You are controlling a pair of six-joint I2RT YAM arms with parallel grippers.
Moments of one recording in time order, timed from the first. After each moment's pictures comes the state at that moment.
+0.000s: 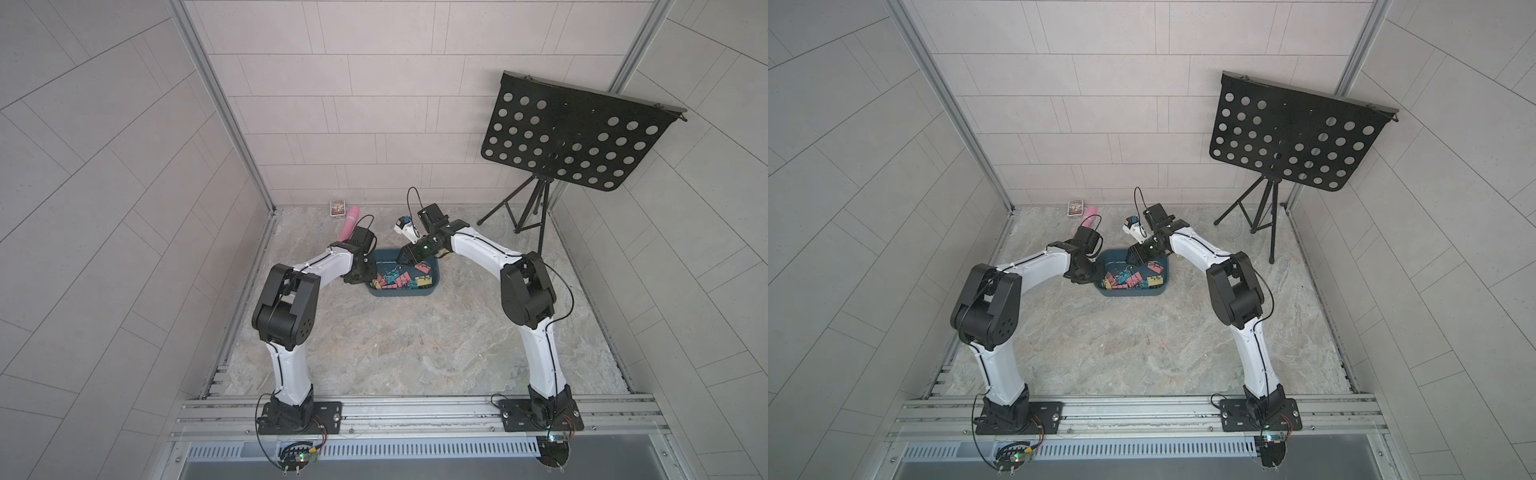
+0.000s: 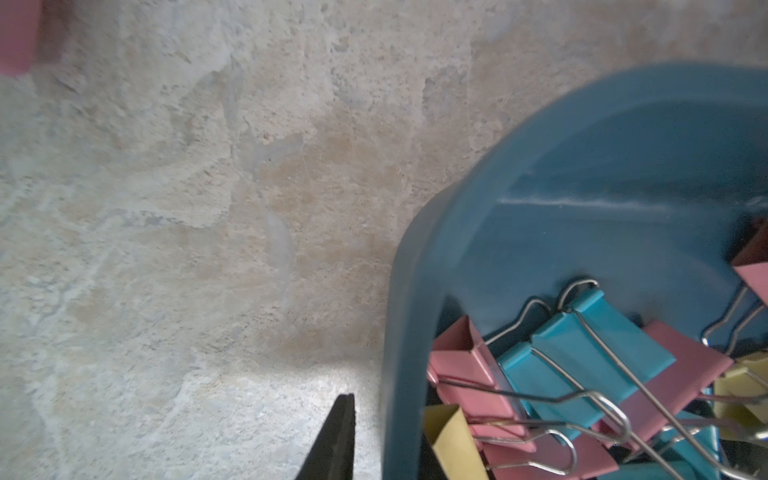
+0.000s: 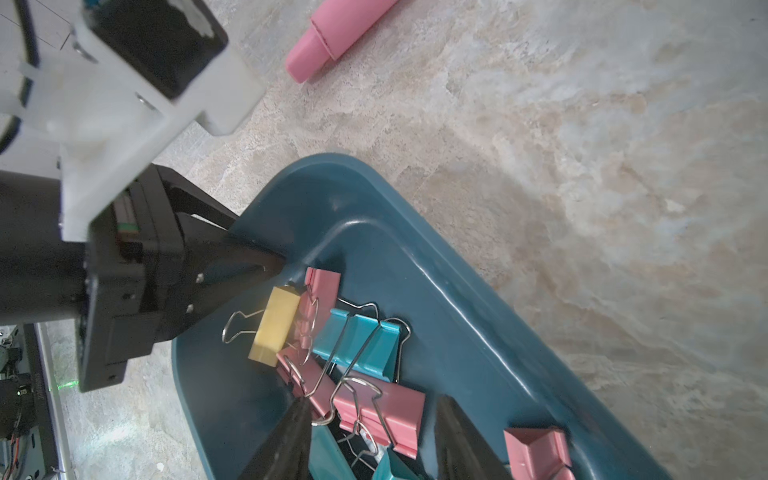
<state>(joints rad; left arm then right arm) -0.33 1.90 1.27 -0.59 0.00 -0.42 0.47 2.20 1.85 -0.63 -0.50 -0.07</state>
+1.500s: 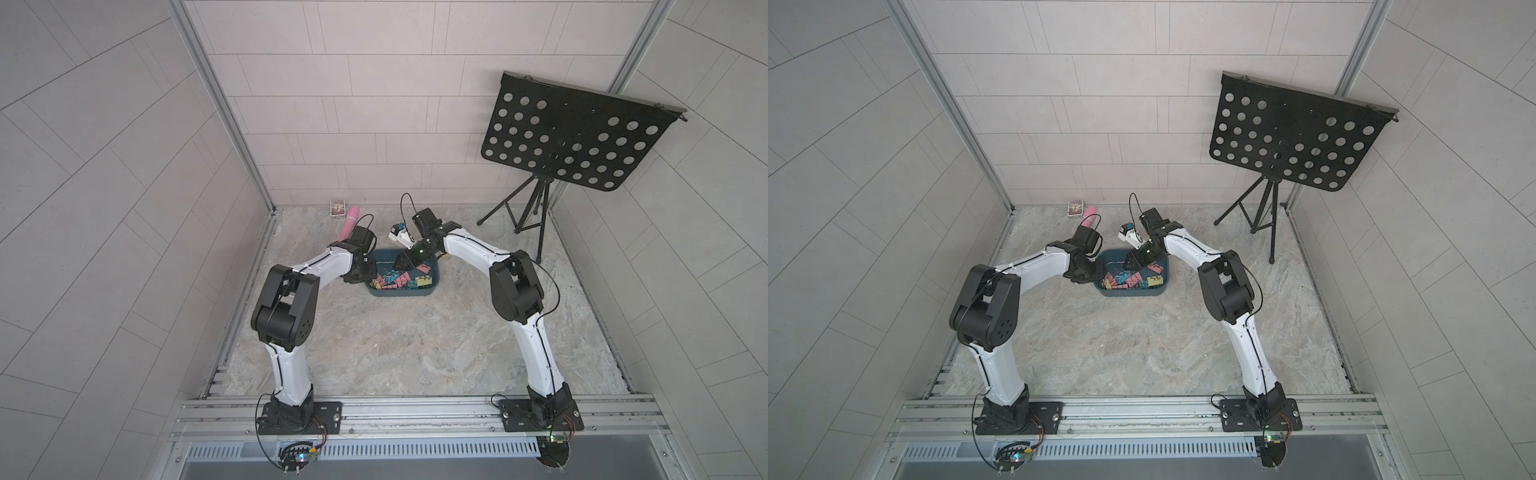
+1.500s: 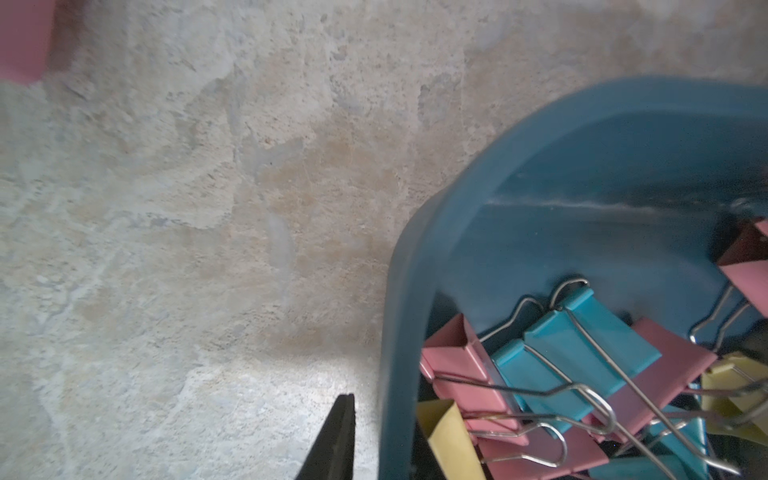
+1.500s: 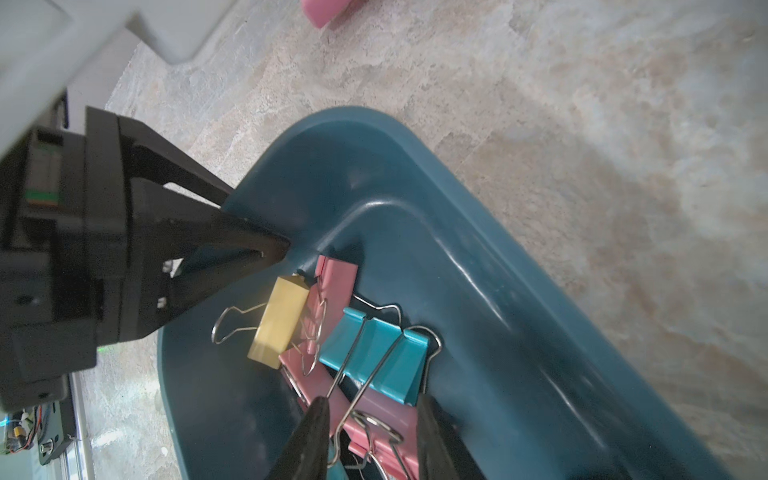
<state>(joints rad) -0.33 1.89 1.27 -0.59 0.00 -0.42 0.48 2.30 1.92 -0.70 -0.58 -0.12</state>
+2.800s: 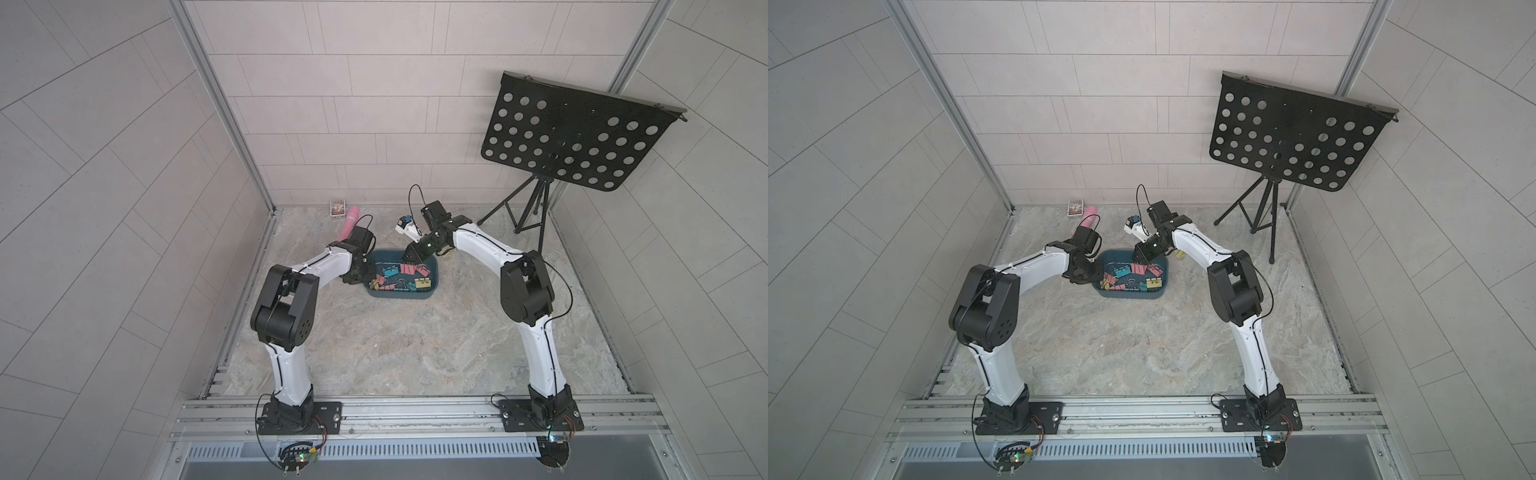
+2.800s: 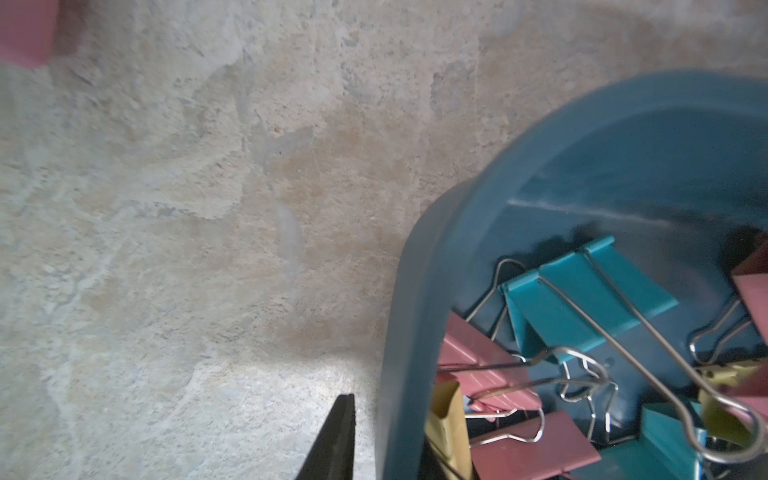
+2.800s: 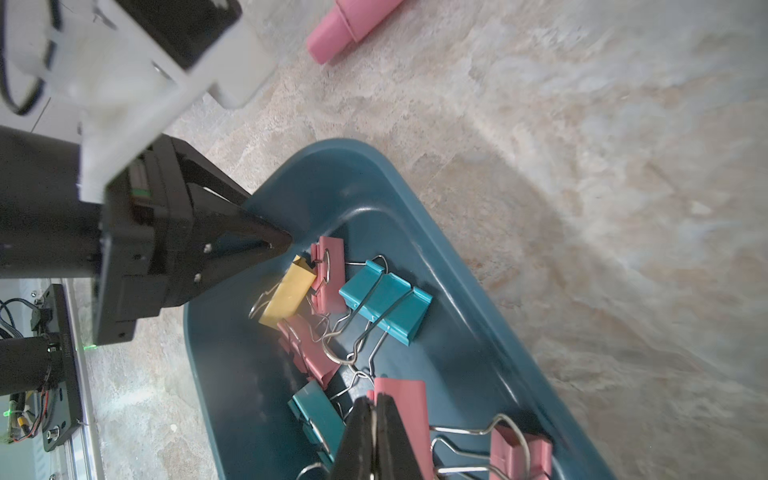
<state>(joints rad) -0.32 1.89 1.27 -0.61 0.00 -0.42 0.44 2.21 1.90 -0.73 -0.57 -0.16</state>
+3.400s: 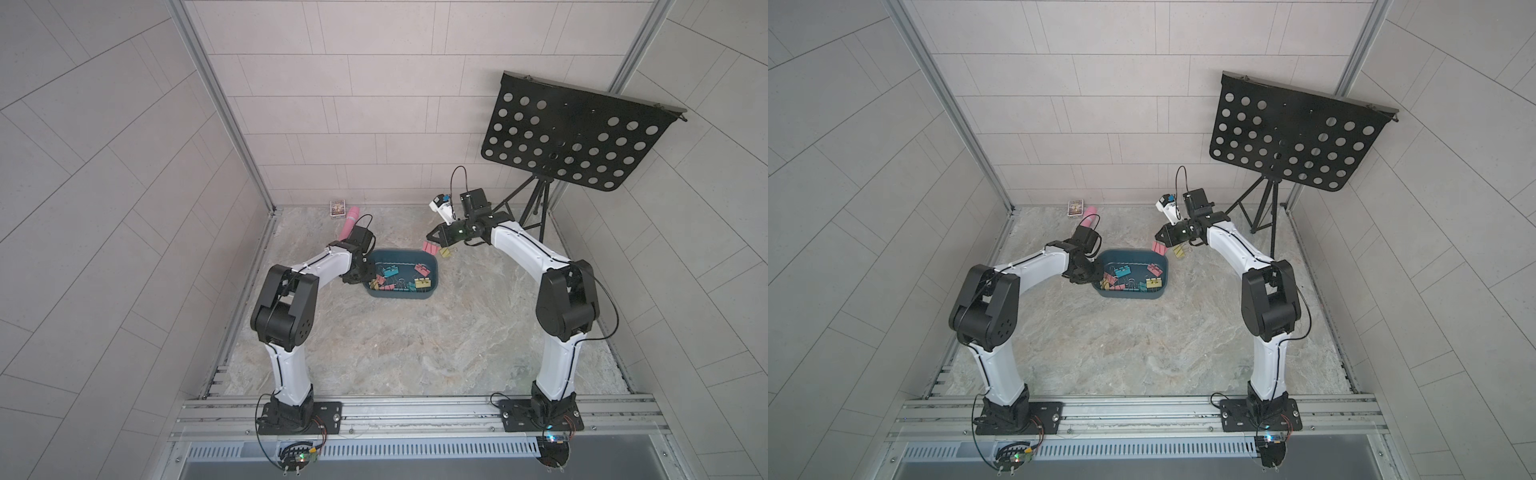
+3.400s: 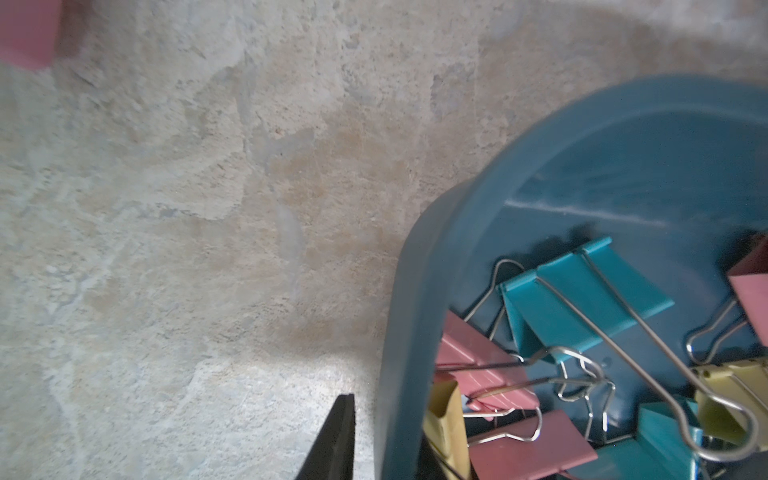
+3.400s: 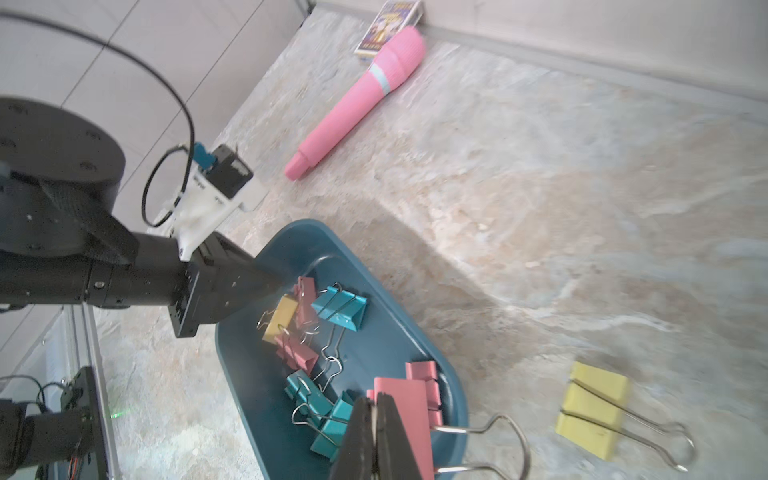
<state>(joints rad) -0.32 1.89 1.27 -0.61 0.01 -0.42 0.24 1.93 1.64 -0.50 -0.60 0.01</state>
